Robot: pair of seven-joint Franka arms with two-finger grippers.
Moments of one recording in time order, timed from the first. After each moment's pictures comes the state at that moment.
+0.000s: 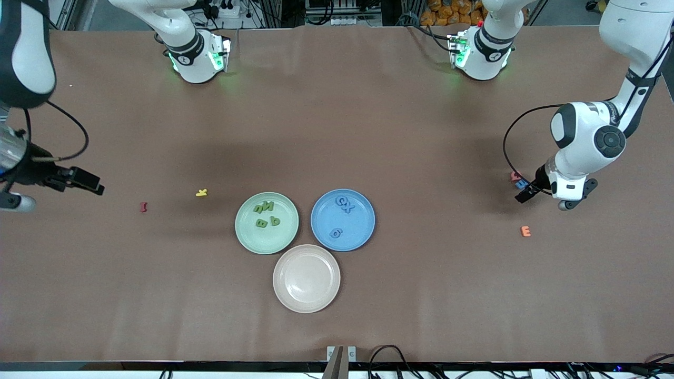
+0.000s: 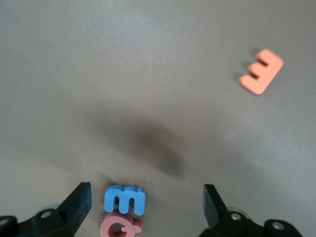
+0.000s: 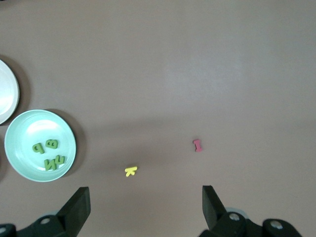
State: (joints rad) left arm 0.40 0.34 -0.27 -2.33 0.17 2.64 -0.68; right arm 0.03 0.10 -0.11 -1.68 0.07 1.82 0.04
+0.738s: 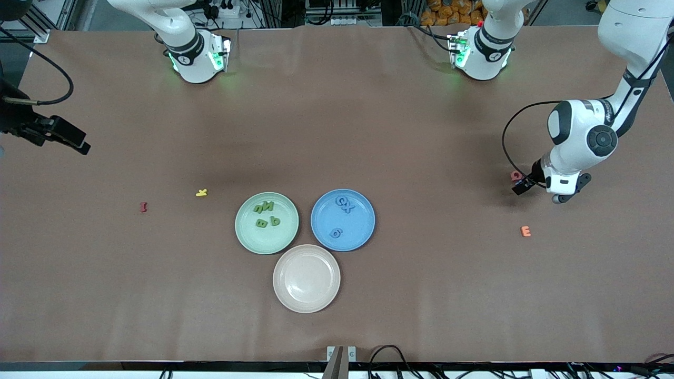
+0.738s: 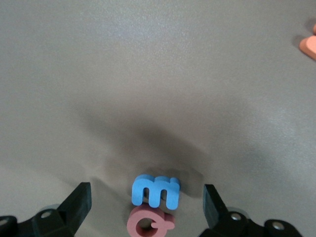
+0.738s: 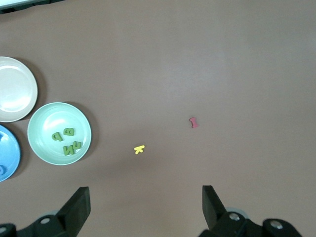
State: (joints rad) left arm 0.41 0.35 -0.25 -2.38 0.22 2.65 -0.69; right arm 0.10 0.01 -0.09 -1.53 -0.01 1.58 0.23
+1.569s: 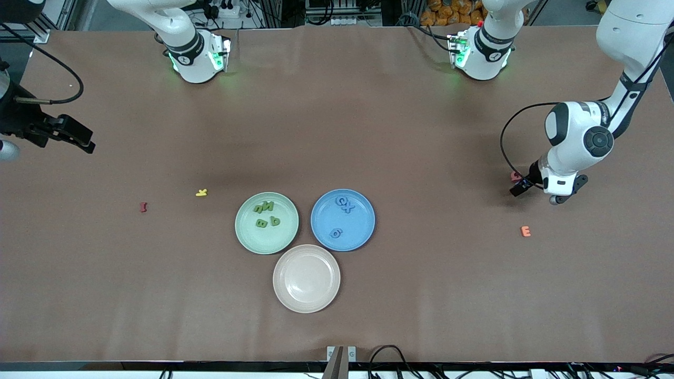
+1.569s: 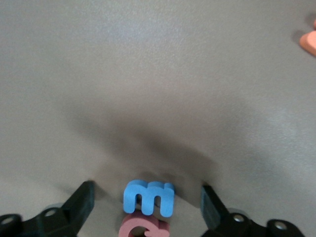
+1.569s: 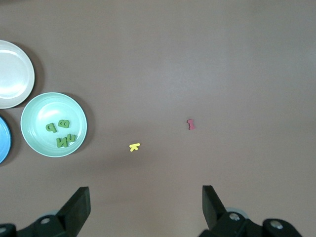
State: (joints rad) left arm 0.41 0.38 -0.25 -2.39 0.22 2.69 -0.69; right arm 0.11 0.01 -0.07 -1.54 -0.04 1.57 0.17
